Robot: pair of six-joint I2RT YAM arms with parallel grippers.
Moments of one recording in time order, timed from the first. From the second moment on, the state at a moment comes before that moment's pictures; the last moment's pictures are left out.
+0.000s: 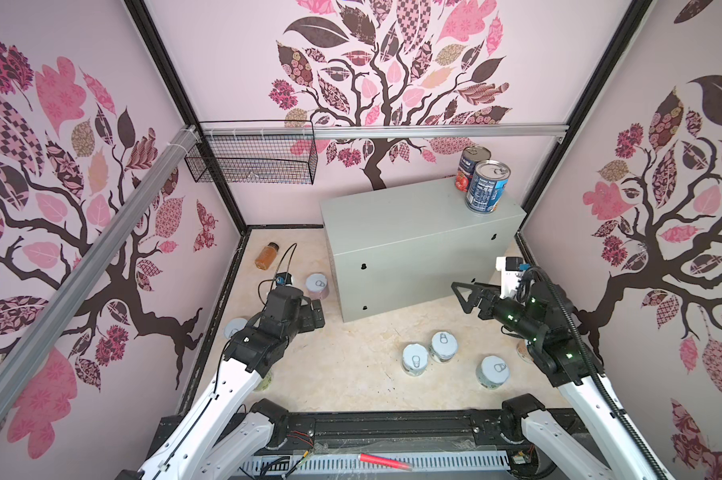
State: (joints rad) left arm -0.39 0.88 0.84 -0.74 -0.23 -0.45; right arm 0.25 0.68 0.70 -0.33 -0.36 0.53
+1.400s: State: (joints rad) left arm -0.18 1.50 0.94 -0.62 -0.25 -0.43; right arm 0.30 0.69 0.33 0.05 -0.52 0.63
